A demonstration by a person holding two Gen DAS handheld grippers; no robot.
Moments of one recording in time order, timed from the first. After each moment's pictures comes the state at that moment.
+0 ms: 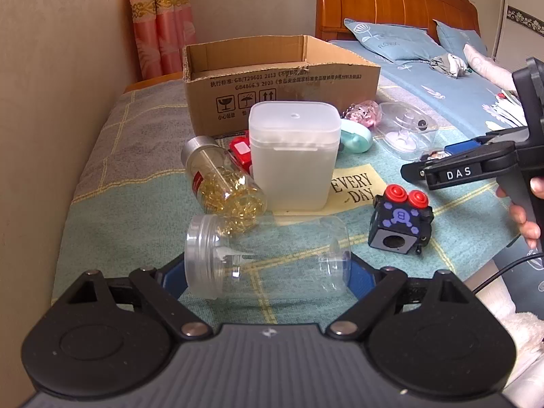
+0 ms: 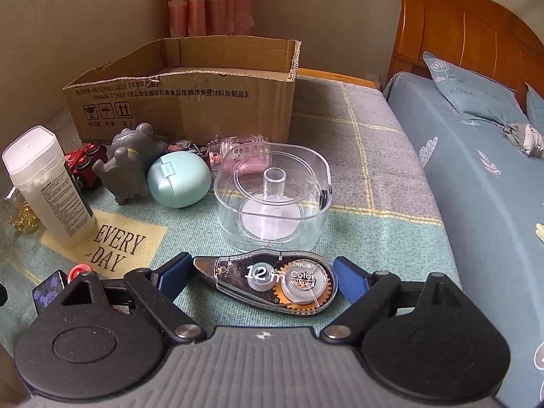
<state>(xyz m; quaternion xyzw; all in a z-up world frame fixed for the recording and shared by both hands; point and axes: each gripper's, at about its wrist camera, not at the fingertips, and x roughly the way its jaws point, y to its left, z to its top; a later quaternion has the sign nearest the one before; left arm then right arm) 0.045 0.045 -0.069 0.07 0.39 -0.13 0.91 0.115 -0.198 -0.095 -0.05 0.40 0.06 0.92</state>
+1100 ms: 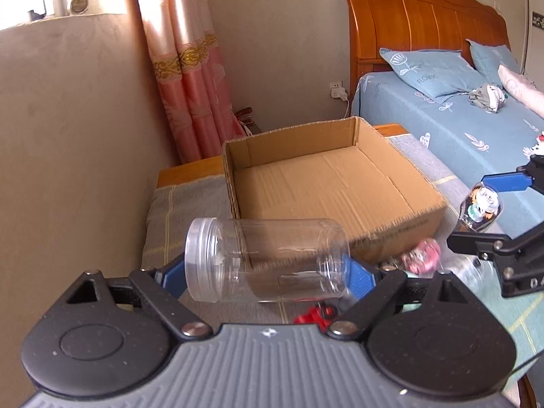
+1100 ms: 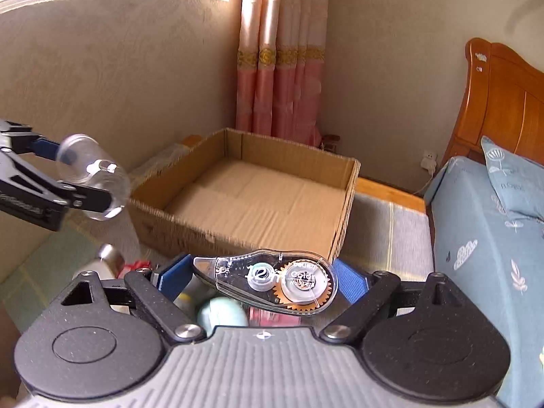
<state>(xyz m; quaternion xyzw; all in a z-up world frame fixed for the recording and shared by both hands) 0.187 0.034 0.043 0.10 0.36 -0.07 0.92 0.181 -0.180 0.023 -0.09 0.32 0.18 0.93</state>
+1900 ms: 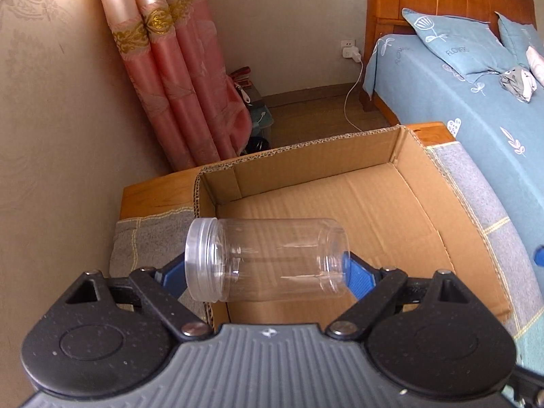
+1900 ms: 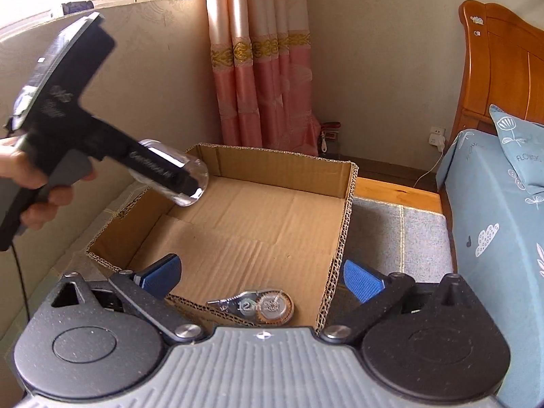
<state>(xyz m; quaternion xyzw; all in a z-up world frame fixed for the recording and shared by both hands) 0.352 -0.001 0.023 0.10 0.46 -0.06 0.88 0.256 -0.196 0.015 -0.02 0.35 0.18 0.92</state>
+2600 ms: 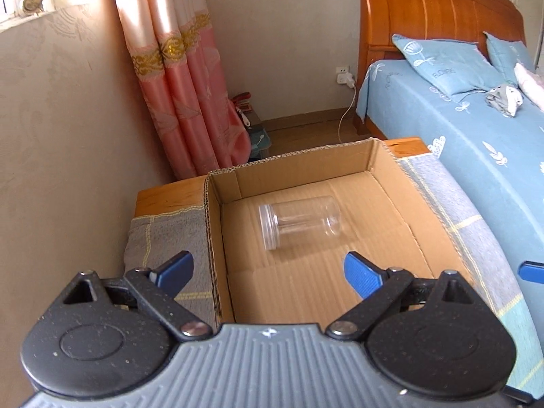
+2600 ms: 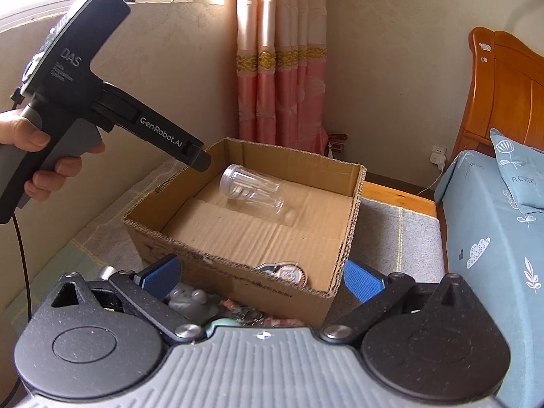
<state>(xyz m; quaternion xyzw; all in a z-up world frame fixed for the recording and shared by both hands) 0.280 0.010 0.054 0.09 0.41 -0.07 0.91 0.194 -0.182 0.030 -0.06 0.33 0.19 0.92</state>
